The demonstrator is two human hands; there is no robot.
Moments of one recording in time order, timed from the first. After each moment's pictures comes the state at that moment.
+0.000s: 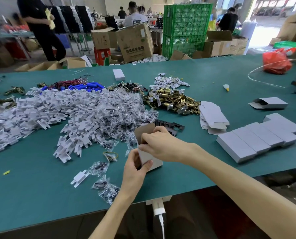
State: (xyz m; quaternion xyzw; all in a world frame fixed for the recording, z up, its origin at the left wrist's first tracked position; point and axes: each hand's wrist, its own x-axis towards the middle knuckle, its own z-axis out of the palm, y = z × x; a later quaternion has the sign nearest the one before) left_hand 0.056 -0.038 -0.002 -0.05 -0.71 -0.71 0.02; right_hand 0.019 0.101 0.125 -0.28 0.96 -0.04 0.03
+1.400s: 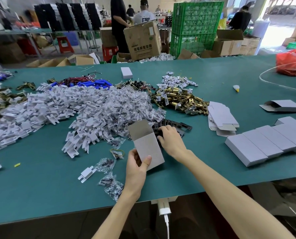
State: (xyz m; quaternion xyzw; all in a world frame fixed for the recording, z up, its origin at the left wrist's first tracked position) left_hand 0.051 -0.041 -0.008 0.05 -0.66 -0.75 0.06; right_hand -0.044 0.113 0.031 -0.07 0.98 -0.19 -0.05
